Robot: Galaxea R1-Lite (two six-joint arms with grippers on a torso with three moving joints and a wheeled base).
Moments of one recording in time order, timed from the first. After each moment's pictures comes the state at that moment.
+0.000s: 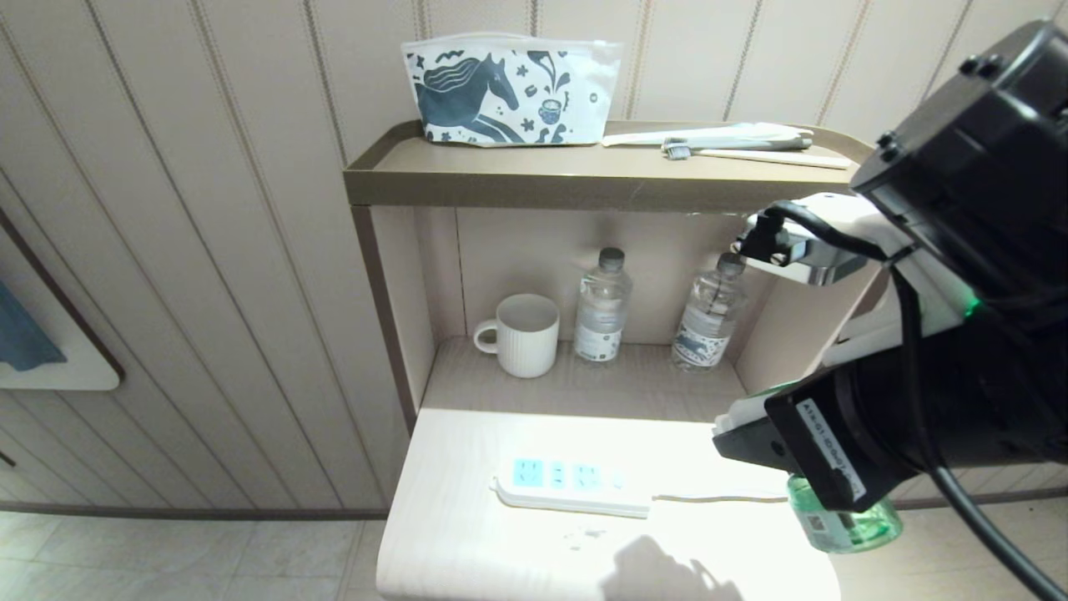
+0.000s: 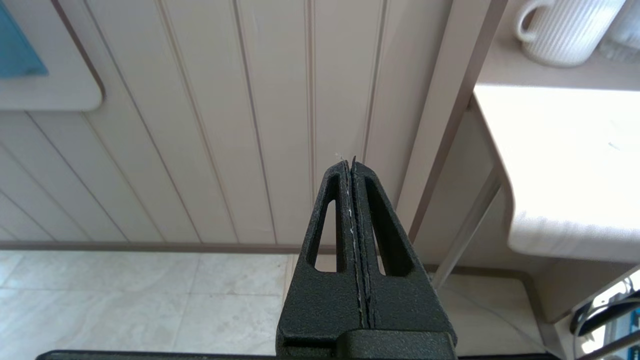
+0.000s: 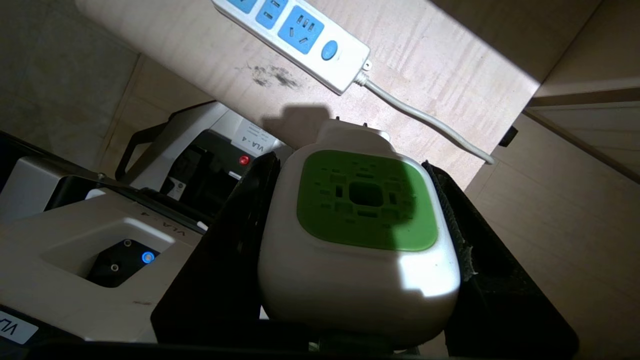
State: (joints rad) left arm 0.00 0.00 0.00 0.02 -0.01 0.01; right arm 0.91 1.56 -1.65 1.05 -0.32 0.36
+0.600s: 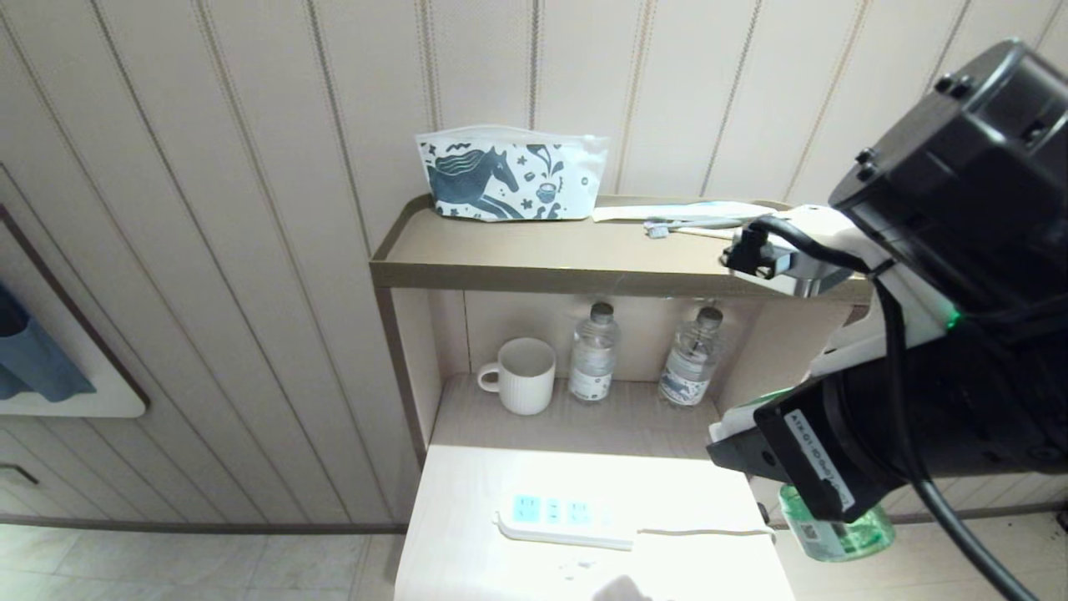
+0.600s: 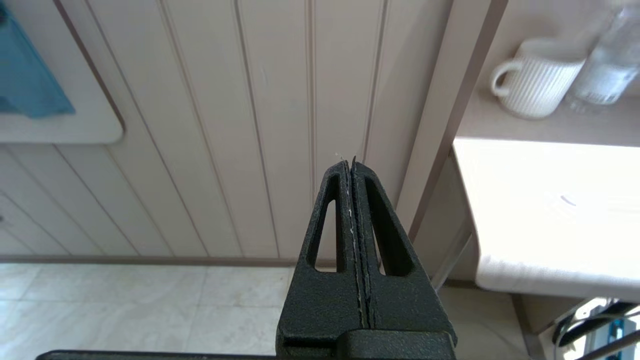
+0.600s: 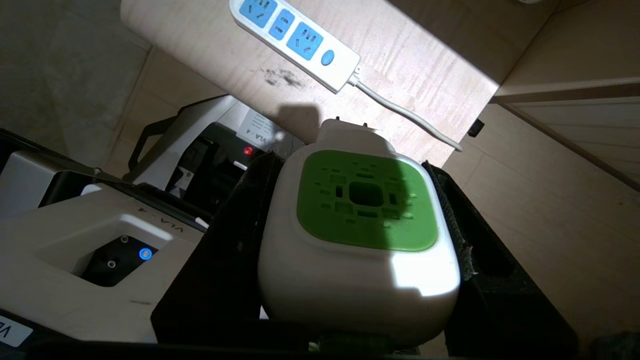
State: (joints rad) left arm 0.00 0.00 0.00 0.02 -0.01 0.01; right arm 0.92 1.57 -1.65 1.05 -0.32 0.37
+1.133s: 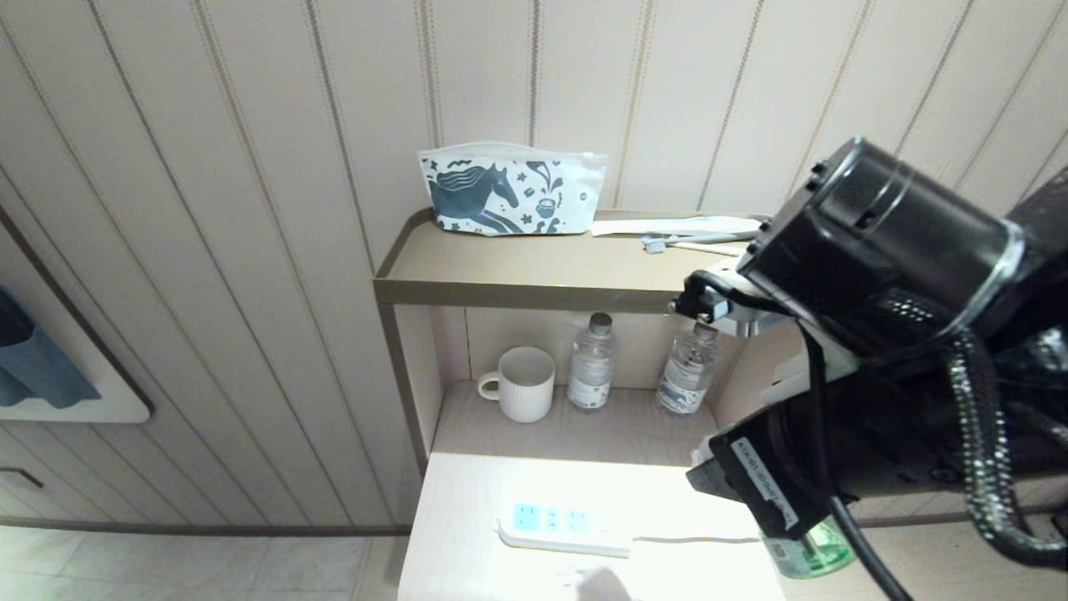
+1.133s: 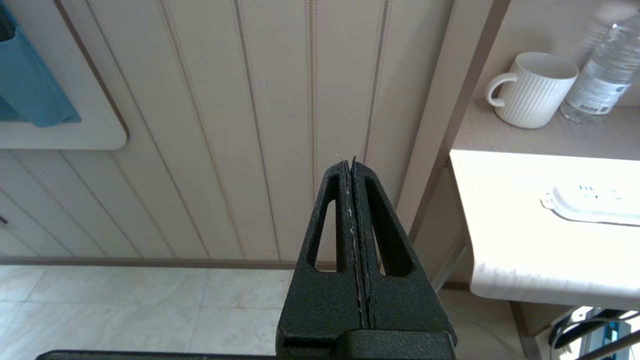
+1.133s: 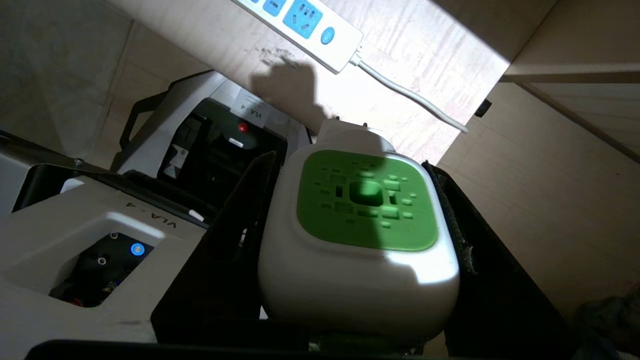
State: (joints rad) left arm 0.00 0.00 0.00 0.02 -0.01 0.01; right arm 0.91 1.64 -1.61 1.04 -0.30 0.38
